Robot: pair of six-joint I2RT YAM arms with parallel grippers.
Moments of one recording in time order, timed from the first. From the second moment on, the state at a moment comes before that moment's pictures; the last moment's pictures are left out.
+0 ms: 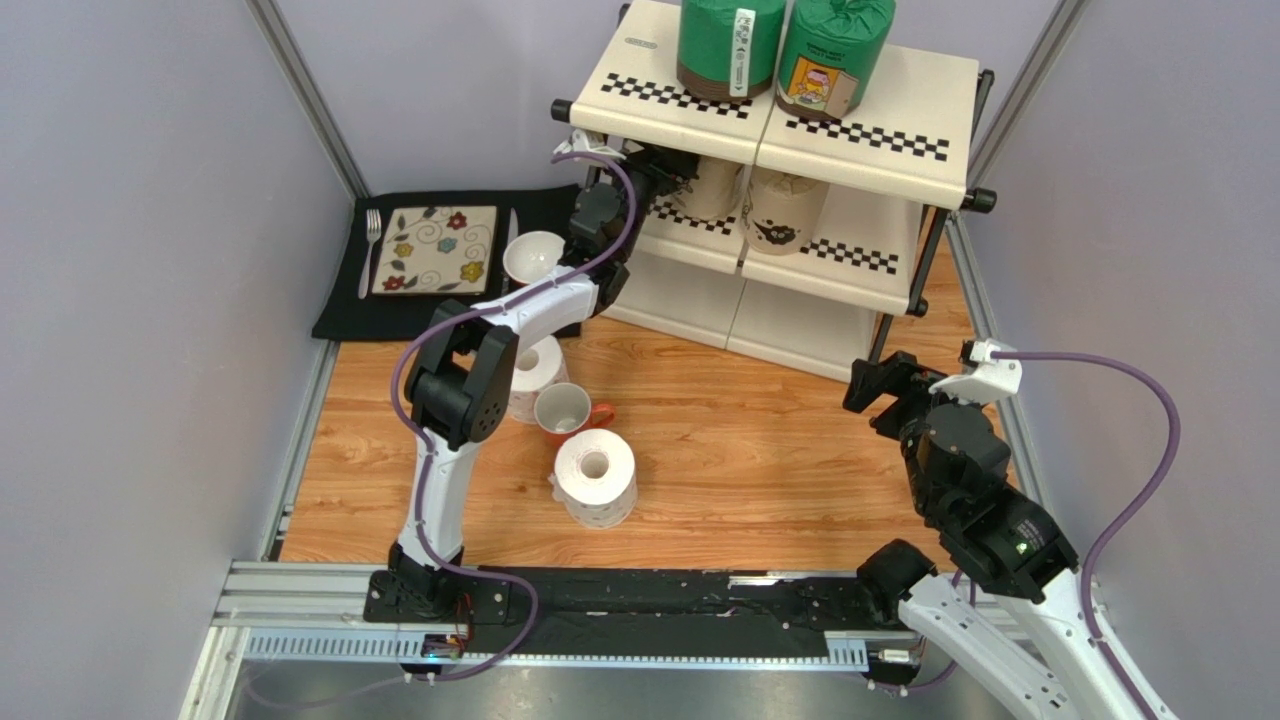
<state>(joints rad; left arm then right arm) -0.56 2.16 1.68 0.90 -0.17 -0.89 0.60 0.42 0.77 -0.60 0.67 0.53</state>
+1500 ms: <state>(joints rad) -0.57 2.01 1.44 0.97 -0.08 -0.96 0.60 0.41 0.77 -0.61 0.67 0.54</state>
